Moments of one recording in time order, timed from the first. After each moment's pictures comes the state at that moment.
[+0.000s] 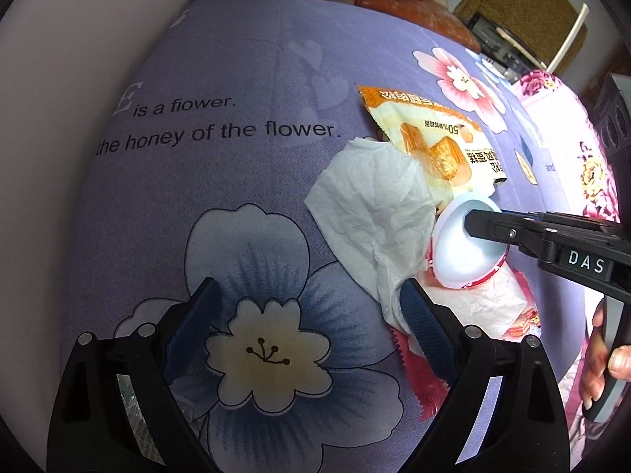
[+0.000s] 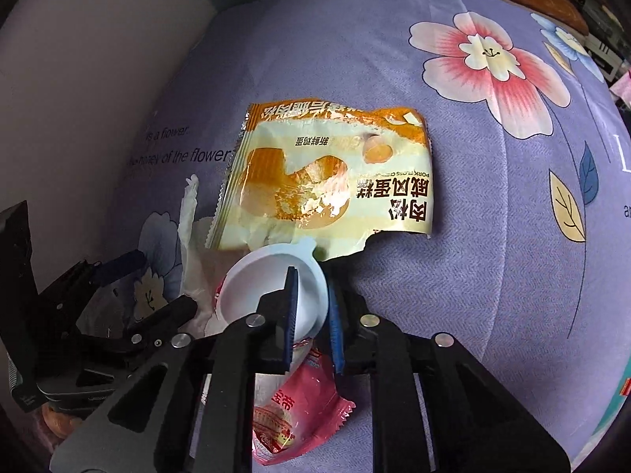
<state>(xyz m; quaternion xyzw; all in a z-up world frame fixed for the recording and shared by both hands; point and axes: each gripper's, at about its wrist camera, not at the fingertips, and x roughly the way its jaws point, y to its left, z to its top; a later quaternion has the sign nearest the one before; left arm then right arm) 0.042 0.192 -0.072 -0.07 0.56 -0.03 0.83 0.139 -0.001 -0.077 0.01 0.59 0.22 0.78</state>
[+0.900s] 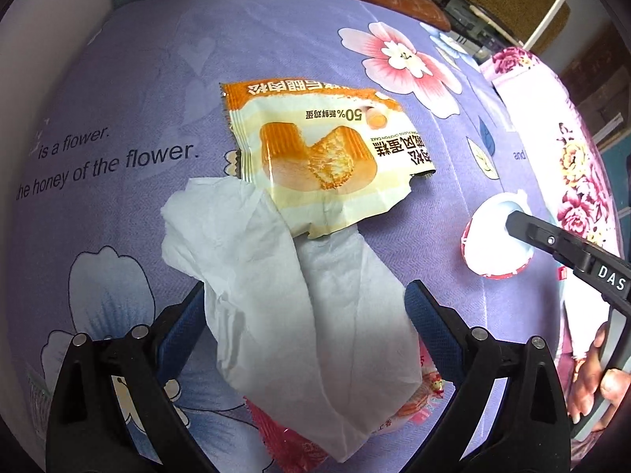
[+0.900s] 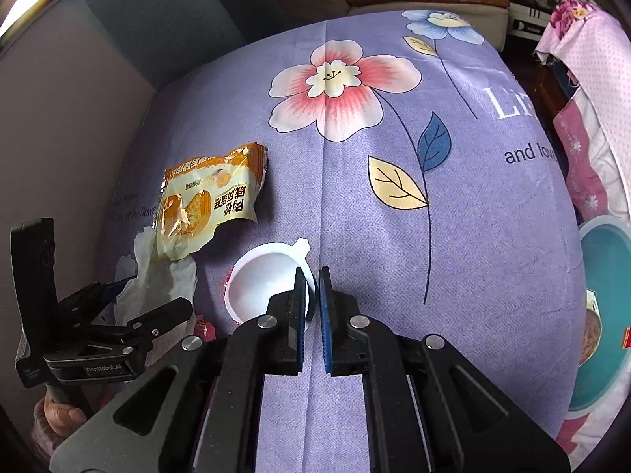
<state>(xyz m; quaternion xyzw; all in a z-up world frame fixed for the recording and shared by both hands) 0.100 0.086 -0.077 -0.06 0.58 -0.07 0.81 0.118 -0.127 -0.056 0.10 0.55 0.15 0.82</state>
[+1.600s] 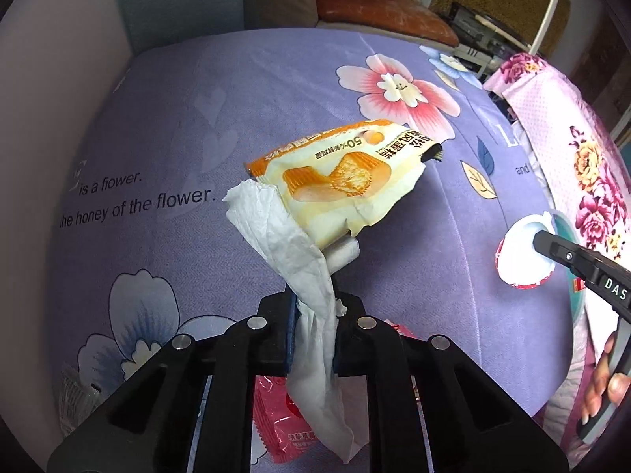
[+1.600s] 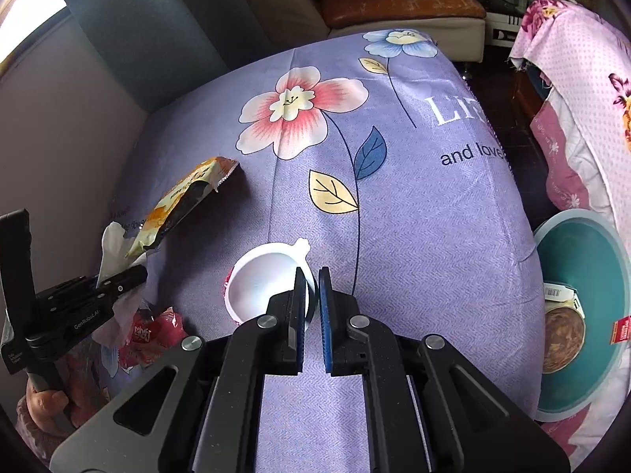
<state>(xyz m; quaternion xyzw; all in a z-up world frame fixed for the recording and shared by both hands) 0.087 0.078 -0.039 -0.02 0.54 -0.04 0.84 0.101 -0.179 -0.050 0.12 0.51 0.13 0.84</state>
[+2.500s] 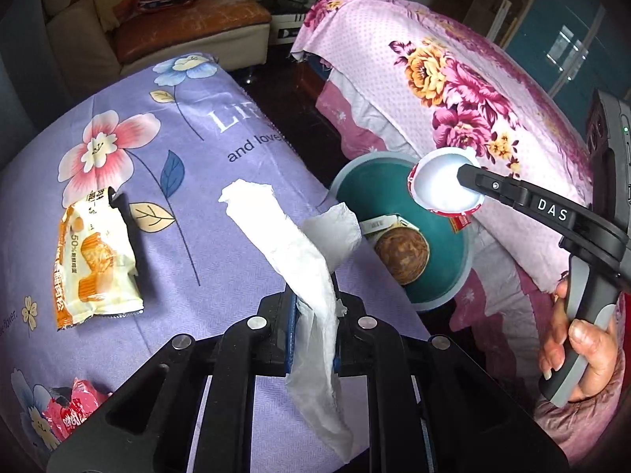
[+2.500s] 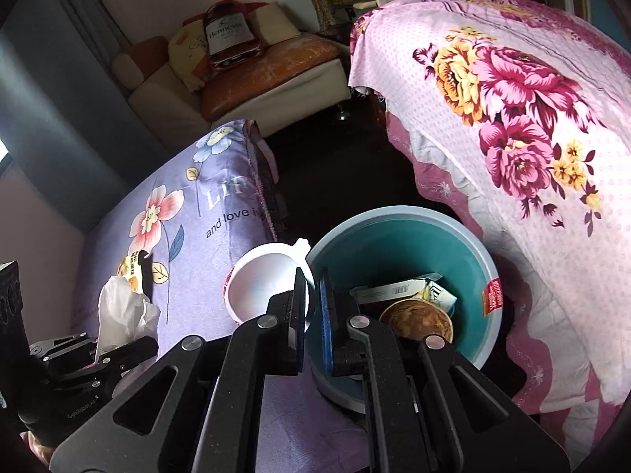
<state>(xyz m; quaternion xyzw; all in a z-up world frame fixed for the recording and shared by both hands) 0.063 -0.180 -0.023 0.08 0.52 -0.28 0.81 0.020 -0.407 -0.026 0.22 0.42 -0.05 0.88</state>
